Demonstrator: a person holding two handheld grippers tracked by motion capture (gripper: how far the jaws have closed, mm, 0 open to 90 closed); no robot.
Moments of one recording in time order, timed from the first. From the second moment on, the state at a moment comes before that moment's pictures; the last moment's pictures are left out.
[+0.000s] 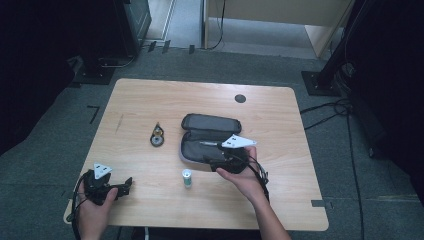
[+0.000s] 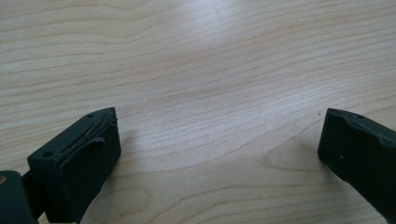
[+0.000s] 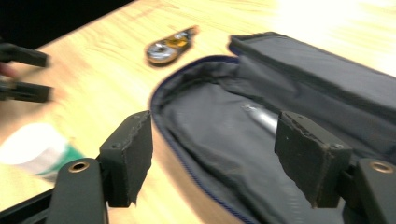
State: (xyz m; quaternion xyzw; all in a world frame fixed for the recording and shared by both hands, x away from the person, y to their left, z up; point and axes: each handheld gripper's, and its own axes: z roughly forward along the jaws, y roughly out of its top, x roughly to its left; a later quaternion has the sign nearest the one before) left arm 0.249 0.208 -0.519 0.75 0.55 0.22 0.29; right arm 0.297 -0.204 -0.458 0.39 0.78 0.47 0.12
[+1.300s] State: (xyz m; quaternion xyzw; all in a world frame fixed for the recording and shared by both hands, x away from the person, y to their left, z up) left arm 0.249 0.208 -0.519 0.75 0.55 0.22 0.29; right arm 0.252 -0.166 -0.450 0.32 0.80 0.50 0.09
